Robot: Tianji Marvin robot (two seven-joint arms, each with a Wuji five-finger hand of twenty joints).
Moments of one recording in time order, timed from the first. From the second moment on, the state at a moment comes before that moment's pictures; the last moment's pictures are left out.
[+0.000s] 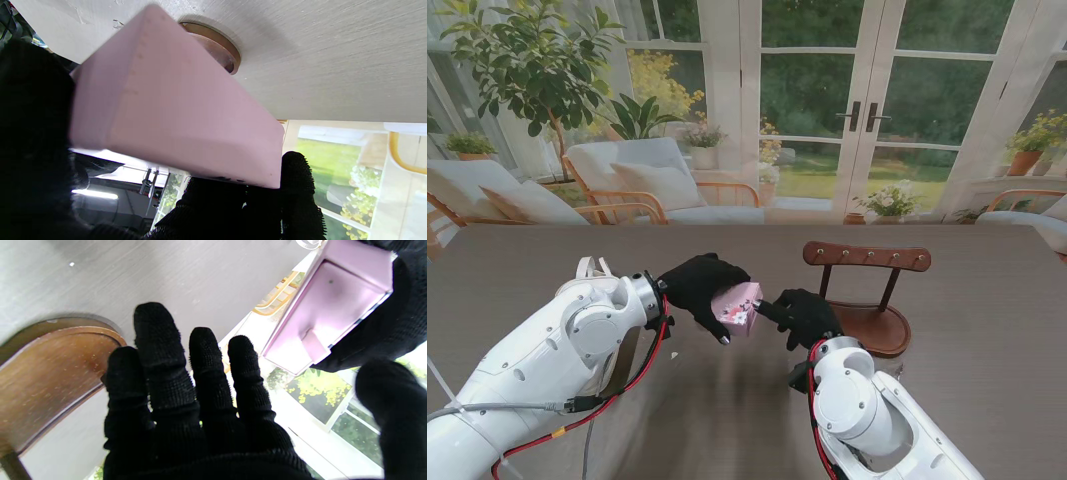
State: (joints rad) left arm 1.09 -1.08 -0.90 -1.27 0.60 -0.57 -0.09; right arm -1.55 -1.20 1.02 -1.81 -0.33 0.48 -0.19; left_hand 0.54 -0.87 0.44 -0.21 0.57 0.37 0.50 0.80 0.77 0.29 0.39 1.31 0.60 0.29 0.84 0.83 0.19 0.22 1.10 0.69; right_hand 0.13 -0.47 0.87 -0.11 0.79 0.16 0.79 0.39 1.04 0.21 0.57 0.52 1.19 0.27 0.65 0.53 0.55 0.36 1.26 0.50
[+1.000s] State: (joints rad) left arm 1.11 -1.08 -0.91 -1.33 0.58 -0.57 -0.09; right arm -1.52 -1.23 0.99 -1.81 -0.11 0.57 -0.18; left_hand 0.54 -0.87 0.44 -0.21 0.57 0.37 0.50 0.80 0.77 0.29 0.39 1.32 0.60 0.29 0.84 0.83 0.19 0.22 1.10 0.69; right_hand 0.12 -0.45 0.75 -0.07 0.71 0.26 0.78 0.38 0.98 0.23 0.57 0.50 1.15 0.29 0.63 0.53 0.55 0.39 1.23 0.50
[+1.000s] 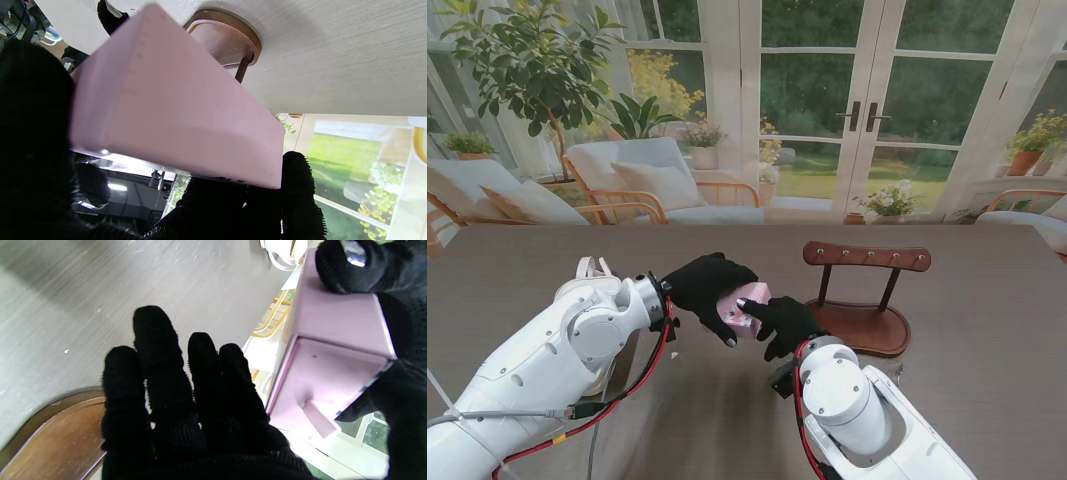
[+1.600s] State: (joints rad) left arm 1.09 -1.08 -0.88 -1.31 0.55 -0.57 -0.09; right arm -1.52 -1.28 0.99 -1.79 0.09 0.55 -0.31; left_hand 0.54 -0.87 0.44 -0.21 0.57 0.37 0.50 0.80 0.77 0.29 0.39 1.33 0.60 0.29 0.84 0.83 0.19 0.22 1.10 0.69; right_hand 0.29 -0.57 0.73 -0.07 0.75 0.27 0.89 0.41 1.03 0.24 0.64 0.51 1.16 0.29 0.69 0.52 0.54 0.39 1.22 0.52
